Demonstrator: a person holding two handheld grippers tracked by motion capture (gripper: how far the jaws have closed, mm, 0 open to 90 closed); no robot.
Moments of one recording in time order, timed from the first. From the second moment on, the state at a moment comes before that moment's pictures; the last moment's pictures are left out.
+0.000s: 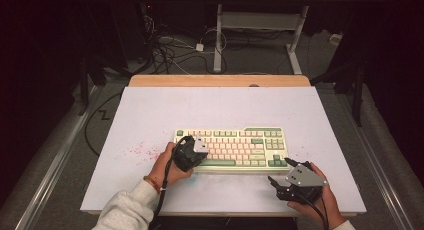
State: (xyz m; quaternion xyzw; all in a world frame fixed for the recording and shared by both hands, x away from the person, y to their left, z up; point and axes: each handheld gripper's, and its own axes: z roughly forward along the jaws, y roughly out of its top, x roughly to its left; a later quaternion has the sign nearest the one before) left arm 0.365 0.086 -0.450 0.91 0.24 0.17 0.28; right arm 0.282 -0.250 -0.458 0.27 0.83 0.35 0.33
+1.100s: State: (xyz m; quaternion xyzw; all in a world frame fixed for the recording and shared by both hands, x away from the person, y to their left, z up) left arm 0.360 0.097 -0.437 0.90 0.23 0.20 0.30; right arm 0.283 -0.252 -0.457 0.27 0.83 0.36 0.33
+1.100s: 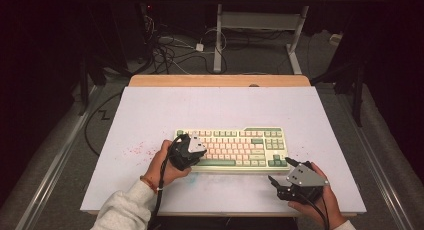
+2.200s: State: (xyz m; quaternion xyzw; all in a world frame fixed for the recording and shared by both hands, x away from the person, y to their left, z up) left arm 0.378 0.117 -0.438 0.90 0.26 0.18 0.31; right arm 0.283 -0.250 -0.458 0.27 0.83 0.35 0.33
